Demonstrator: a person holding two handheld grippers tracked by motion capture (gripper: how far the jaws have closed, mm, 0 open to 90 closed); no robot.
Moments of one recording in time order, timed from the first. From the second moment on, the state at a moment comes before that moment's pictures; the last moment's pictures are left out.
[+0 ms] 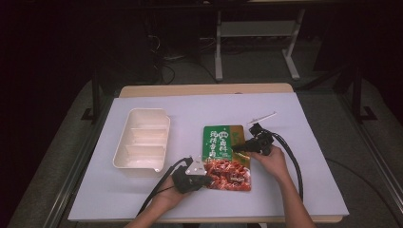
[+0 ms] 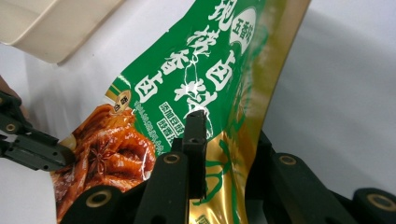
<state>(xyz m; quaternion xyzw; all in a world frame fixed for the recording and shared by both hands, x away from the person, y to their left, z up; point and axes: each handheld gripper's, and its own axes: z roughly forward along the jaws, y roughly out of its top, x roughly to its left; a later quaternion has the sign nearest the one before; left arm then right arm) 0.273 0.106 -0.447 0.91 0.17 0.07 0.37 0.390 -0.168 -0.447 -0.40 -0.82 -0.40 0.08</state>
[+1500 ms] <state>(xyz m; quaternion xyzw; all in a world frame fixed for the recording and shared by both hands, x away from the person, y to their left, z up) 0.240 0.152 -0.431 0.87 0.18 0.07 0.45 0.359 -0.166 -0.377 -0.33 -0.81 -0.49 0.02</state>
